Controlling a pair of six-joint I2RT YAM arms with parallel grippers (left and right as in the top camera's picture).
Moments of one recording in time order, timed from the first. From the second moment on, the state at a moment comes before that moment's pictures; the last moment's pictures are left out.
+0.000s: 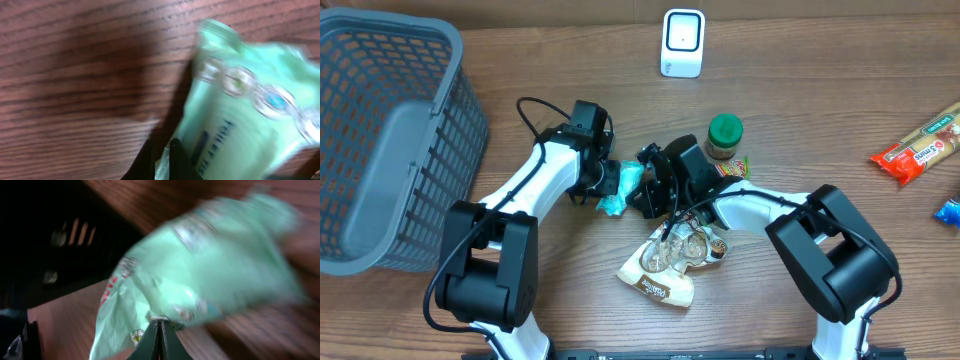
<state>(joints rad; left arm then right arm) -0.25 1.86 1.19 -0.72 0.10 -0.16 0.64 1.99 1.00 0.16 -0.60 0.40</state>
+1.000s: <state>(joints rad) -0.25 1.86 1.19 -0.70 0.15 -0.16 0.59 1.97 1.03 -0.10 -0.51 0.41</state>
